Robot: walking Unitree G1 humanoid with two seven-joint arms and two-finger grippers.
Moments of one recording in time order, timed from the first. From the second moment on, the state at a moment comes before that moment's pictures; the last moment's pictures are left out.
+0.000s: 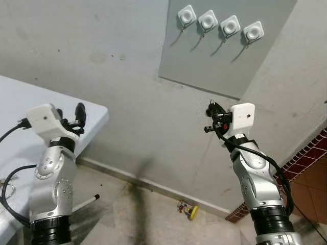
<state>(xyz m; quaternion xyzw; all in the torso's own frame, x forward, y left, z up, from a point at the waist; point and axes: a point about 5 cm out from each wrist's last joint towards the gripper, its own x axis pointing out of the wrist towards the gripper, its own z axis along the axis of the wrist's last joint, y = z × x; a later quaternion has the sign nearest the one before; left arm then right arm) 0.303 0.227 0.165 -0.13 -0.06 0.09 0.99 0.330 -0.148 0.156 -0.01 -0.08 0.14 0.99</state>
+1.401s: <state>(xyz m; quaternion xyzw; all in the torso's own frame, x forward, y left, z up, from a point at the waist) 0.304 0.223 0.167 -0.13 -0.06 0.08 0.99 0.328 -0.142 0.156 -0.01 -0.08 0.15 0.99</state>
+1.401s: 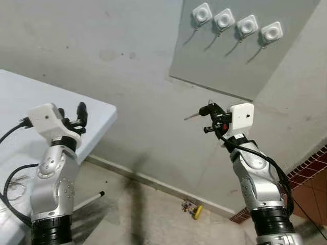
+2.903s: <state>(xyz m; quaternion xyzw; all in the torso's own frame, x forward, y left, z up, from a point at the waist) 0.317 0.182 0.205 -0.01 -0.12 -0.02 0.99 0.325 -0.125 0.163 0.01 -0.09 0.24 0.97</state>
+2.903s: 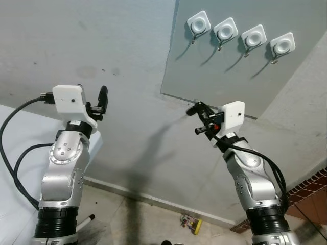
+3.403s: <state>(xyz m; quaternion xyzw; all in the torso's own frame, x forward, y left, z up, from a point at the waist) 0.326 0.131 0.229 0.03 -0.13 -0.18 0.97 0.336 -0.096 0.220 0.05 -0.17 0.34 0.93</state>
